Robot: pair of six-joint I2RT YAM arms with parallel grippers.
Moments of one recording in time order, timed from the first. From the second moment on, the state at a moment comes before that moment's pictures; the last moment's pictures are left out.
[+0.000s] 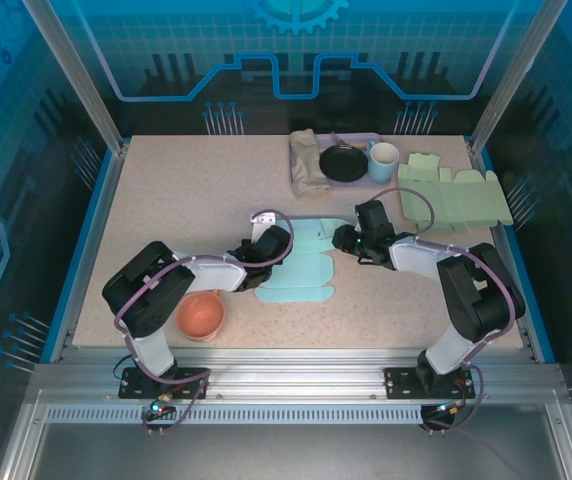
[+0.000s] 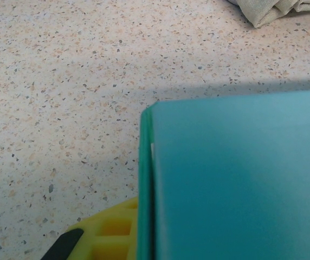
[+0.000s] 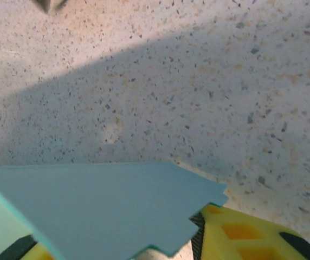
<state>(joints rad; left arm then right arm) -0.71 1.78 0.84 0.13 -0.60 -0.51 0.38 1.65 0.79 0.02 -0.12 0.65</state>
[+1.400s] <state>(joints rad) -0.71 1.79 0.87 0.08 -0.60 -0.53 0.51 1.79 0.84 0.22 -0.22 0.67</state>
